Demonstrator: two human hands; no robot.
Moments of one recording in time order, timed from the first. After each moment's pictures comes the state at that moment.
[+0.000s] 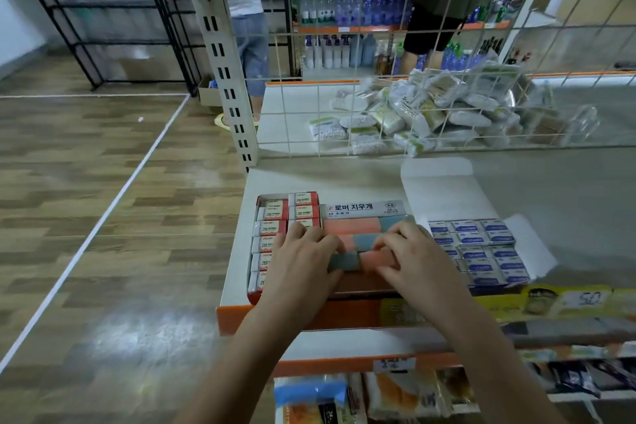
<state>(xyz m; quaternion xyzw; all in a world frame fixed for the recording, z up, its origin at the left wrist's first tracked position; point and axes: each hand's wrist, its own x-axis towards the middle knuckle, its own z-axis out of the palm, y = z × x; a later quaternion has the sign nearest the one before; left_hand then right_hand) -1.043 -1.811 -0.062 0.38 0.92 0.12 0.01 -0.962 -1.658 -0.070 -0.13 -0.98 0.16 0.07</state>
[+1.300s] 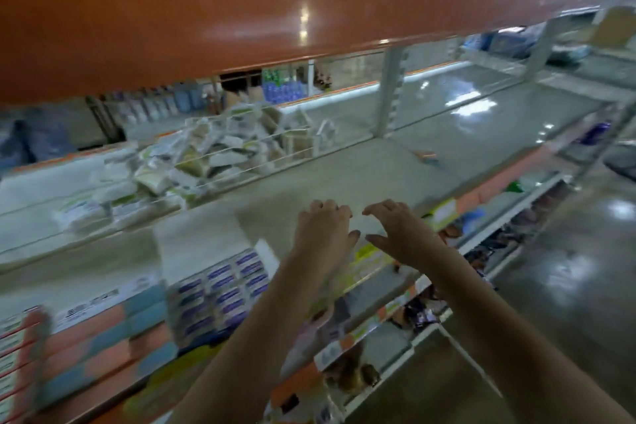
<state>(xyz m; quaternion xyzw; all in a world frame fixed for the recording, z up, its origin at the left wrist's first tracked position) -0.901 -1.490 -0.030 0.60 0.79 0.10 0.03 -0.777 -1.402 -0.043 -0.35 -0.93 0.11 0.07</state>
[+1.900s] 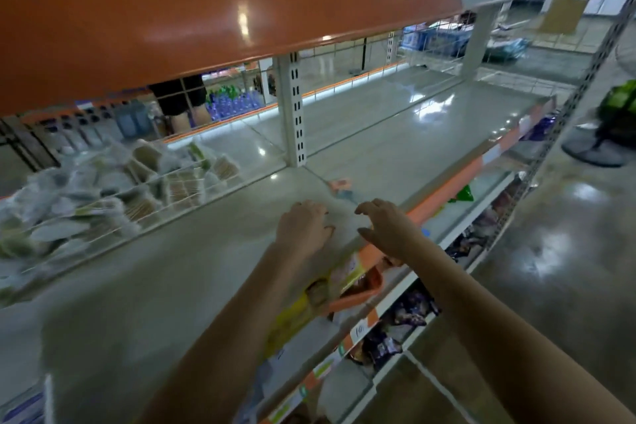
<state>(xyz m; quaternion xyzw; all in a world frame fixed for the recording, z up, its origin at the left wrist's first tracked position) -0.827 -1.229 -0.068 0.61 0.78 0.07 0.04 -0.670 -1.167 -0.061 -0.42 -0.90 0.14 0.07</state>
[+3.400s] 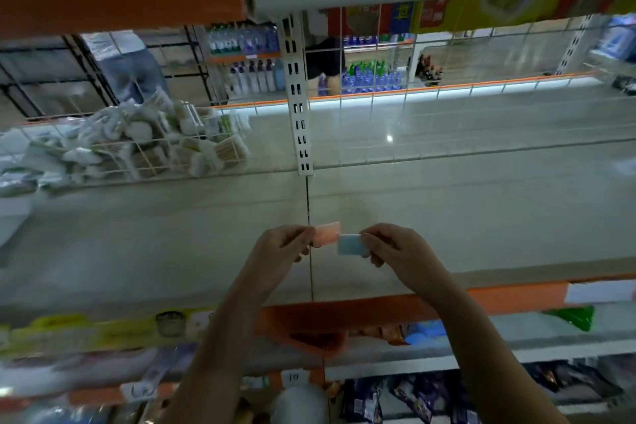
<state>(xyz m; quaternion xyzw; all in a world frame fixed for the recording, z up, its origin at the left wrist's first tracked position) -0.729 -1.122 -0.077 0.23 0.80 0.53 0.16 -0.624 -0.942 -0.083 -0.10 -0.84 0.52 0.10</state>
